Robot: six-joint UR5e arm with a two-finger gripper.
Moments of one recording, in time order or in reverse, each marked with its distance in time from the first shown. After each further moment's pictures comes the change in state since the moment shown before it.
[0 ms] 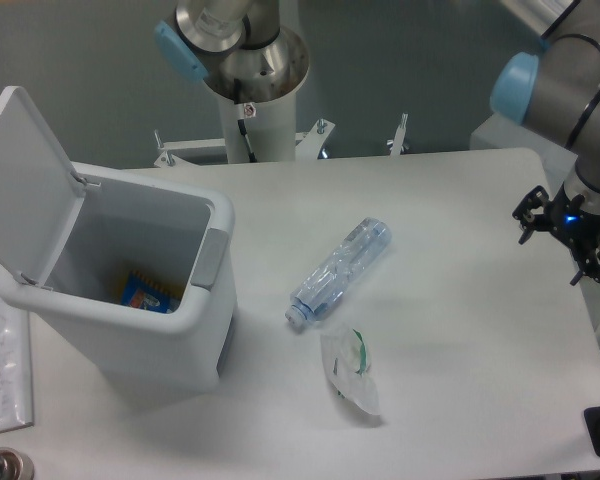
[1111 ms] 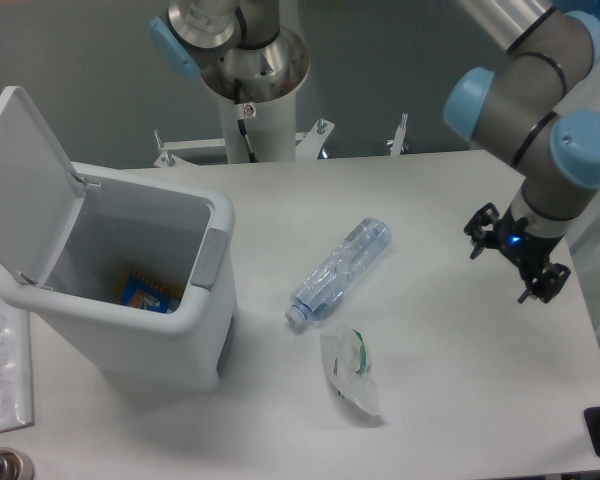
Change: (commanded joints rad) arm -0.170 0.034 -0.074 0.046 -0.002 -0.176
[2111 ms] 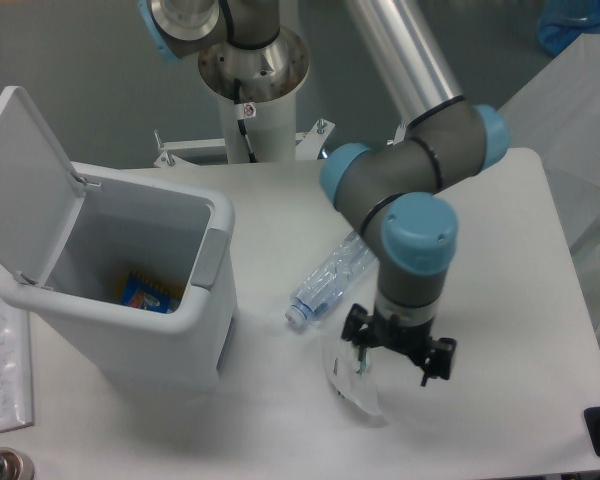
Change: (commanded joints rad) arm -0.276 -0.075 -0.046 0.215 0.038 -0.776
